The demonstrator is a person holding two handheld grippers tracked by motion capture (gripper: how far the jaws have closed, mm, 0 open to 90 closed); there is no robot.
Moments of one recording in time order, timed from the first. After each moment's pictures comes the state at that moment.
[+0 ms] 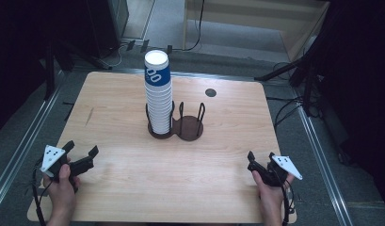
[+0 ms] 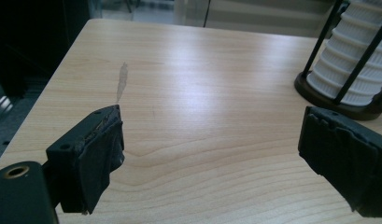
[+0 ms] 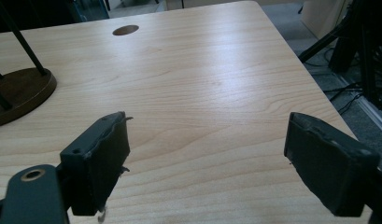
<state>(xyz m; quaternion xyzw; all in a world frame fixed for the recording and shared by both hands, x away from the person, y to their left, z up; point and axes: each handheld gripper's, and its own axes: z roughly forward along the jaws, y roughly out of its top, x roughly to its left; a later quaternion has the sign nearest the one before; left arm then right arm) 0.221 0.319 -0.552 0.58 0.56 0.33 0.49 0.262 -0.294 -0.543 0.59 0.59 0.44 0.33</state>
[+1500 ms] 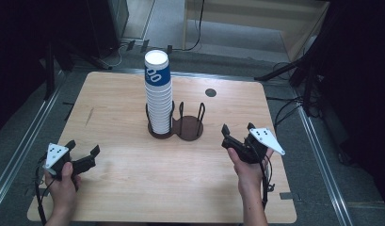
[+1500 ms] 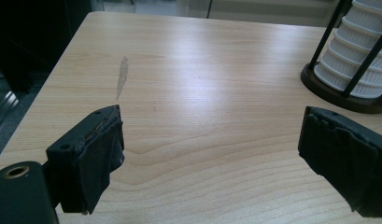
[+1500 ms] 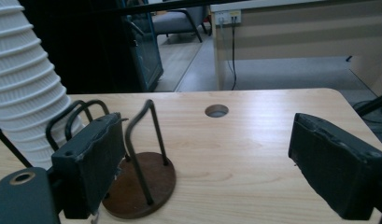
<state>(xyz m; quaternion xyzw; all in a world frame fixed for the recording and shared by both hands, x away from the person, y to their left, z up) 0.228 0.314 -0.551 0.59 0.57 0.33 0.47 0.280 -0.195 -0.437 0.52 0.60 0.52 0.33</state>
